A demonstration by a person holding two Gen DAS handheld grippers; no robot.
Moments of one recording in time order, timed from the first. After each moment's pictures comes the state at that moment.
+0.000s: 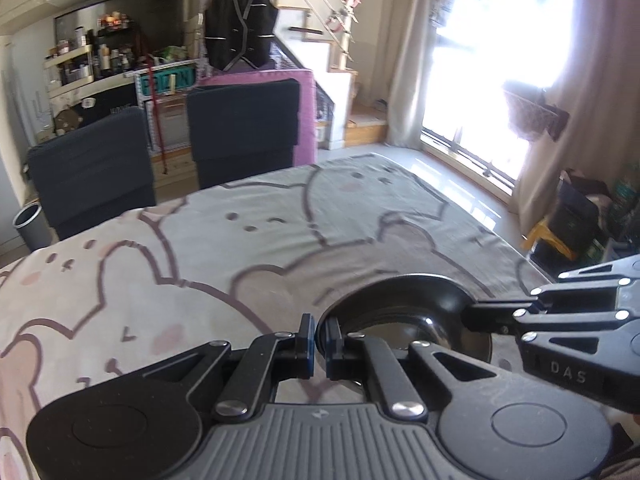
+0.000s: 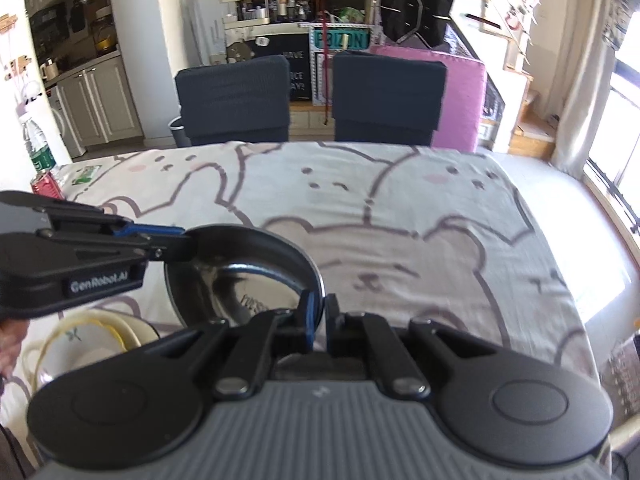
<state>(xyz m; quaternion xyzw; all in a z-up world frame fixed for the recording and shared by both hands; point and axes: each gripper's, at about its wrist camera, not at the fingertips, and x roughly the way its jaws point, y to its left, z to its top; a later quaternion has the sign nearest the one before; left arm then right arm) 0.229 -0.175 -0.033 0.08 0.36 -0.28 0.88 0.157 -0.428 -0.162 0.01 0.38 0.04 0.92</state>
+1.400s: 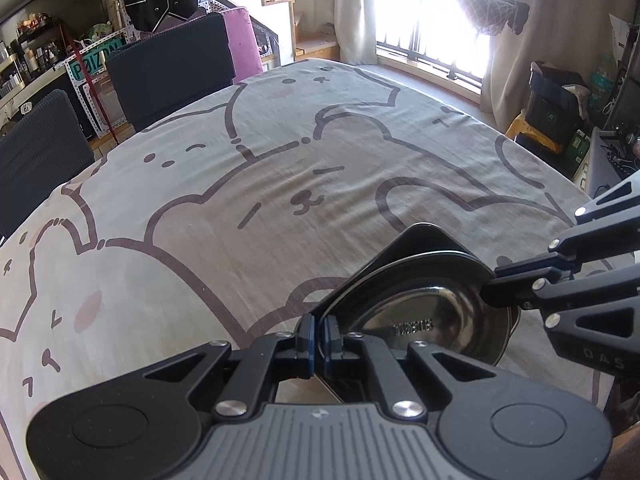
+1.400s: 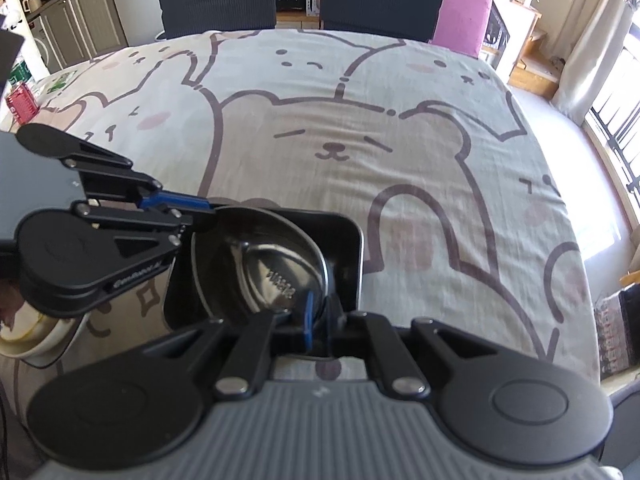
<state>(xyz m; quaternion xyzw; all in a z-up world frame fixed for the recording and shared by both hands) 0.214 -0.239 -0.109 0.19 0.42 -0.32 0.83 0.145 -0.458 -0.222 -0.02 0.51 0.03 0.86</state>
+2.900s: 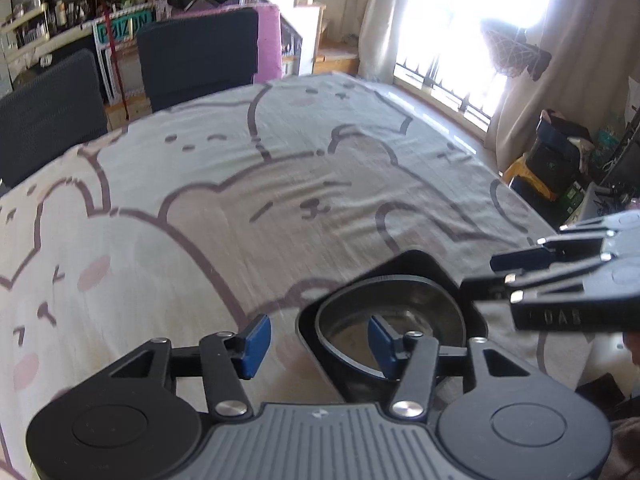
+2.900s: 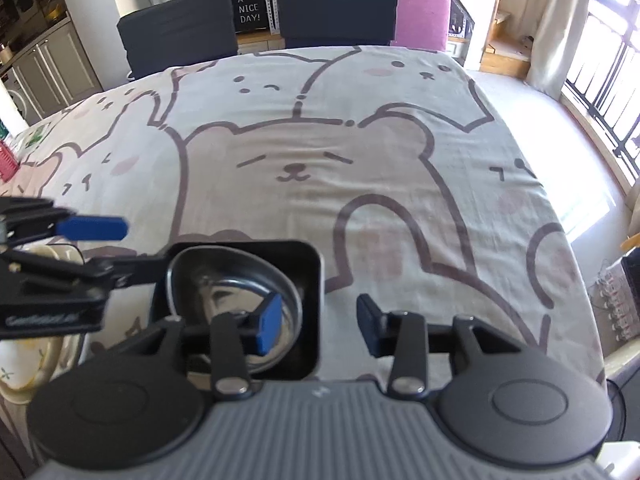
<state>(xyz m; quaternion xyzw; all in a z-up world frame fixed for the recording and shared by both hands) 0.212 -0.212 -0.085 0.11 0.45 -0.31 0.83 0.153 -0.492 -0.218 0.04 0.49 -0.01 0.87</state>
